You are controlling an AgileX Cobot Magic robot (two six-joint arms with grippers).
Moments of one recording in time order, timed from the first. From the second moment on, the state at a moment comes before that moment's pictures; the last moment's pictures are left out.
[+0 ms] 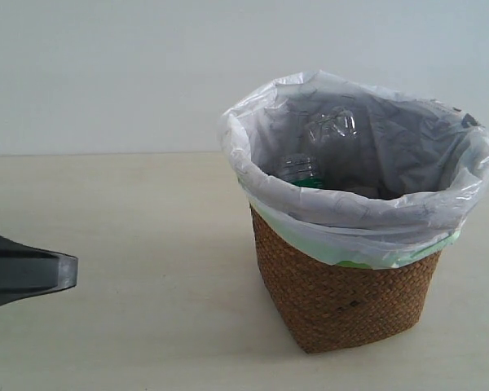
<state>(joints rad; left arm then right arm) -0.18 0.89 -0.54 -1.07 0.77 0.70 0.28 0.01 0.00 -0.14 0.35 0.18</state>
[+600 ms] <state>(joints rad) -0.19 0.60 -0.50 -1.09 0.64 0.78 0.28 0.01 0.00 -0.14 0.35 0.18</state>
